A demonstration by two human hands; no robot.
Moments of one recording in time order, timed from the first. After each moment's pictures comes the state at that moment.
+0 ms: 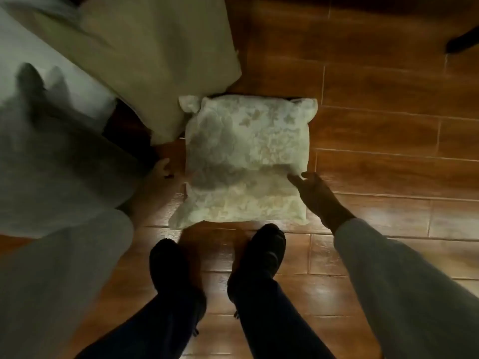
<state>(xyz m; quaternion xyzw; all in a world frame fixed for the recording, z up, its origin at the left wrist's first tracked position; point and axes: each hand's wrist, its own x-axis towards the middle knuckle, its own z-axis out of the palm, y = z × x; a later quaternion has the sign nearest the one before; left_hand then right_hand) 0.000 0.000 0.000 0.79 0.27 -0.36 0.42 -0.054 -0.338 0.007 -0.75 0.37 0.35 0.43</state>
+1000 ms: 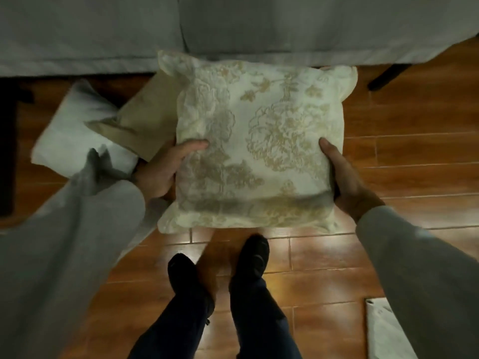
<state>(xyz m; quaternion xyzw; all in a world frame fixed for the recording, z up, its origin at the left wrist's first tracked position) 0.089 -0.101 0.261 0.67 0.15 -0.39 0.61 -0.023 -0.434 0.255 -0.56 0.39 0.14 0.72</state>
